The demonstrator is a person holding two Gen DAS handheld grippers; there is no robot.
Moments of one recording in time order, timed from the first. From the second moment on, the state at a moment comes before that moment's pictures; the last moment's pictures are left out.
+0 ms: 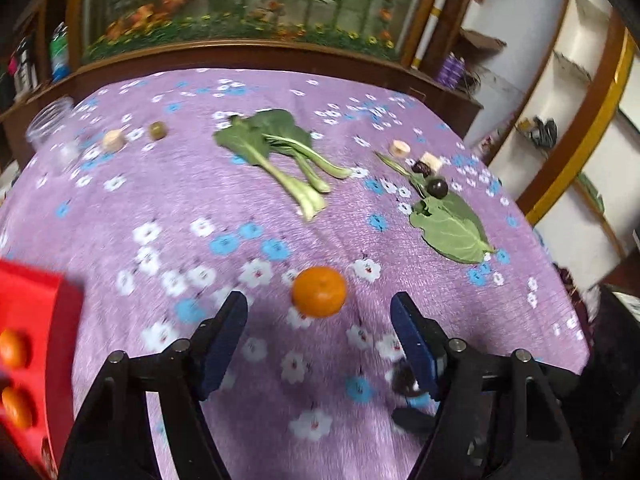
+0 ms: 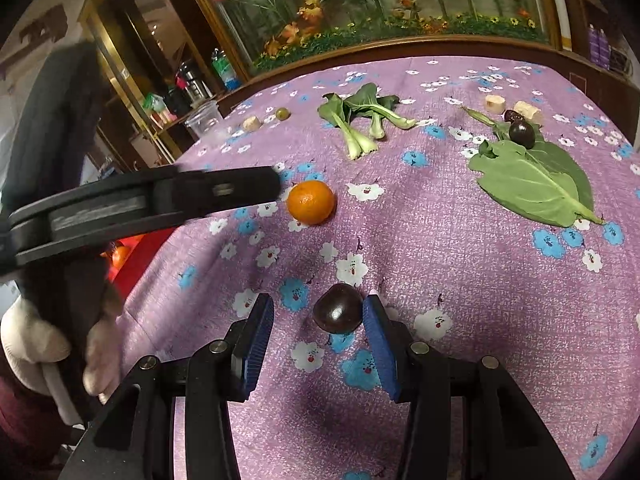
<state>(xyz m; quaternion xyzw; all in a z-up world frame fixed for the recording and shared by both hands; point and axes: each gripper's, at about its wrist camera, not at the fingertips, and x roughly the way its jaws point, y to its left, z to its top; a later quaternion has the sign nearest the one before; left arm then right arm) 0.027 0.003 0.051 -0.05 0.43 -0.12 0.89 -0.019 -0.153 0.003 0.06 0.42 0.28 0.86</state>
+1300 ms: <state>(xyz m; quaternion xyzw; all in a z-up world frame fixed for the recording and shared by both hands) -0.057 0.060 0.076 -0.07 0.37 -0.05 0.92 -0.036 -0.164 0.020 0.05 0.37 0.22 0.90</state>
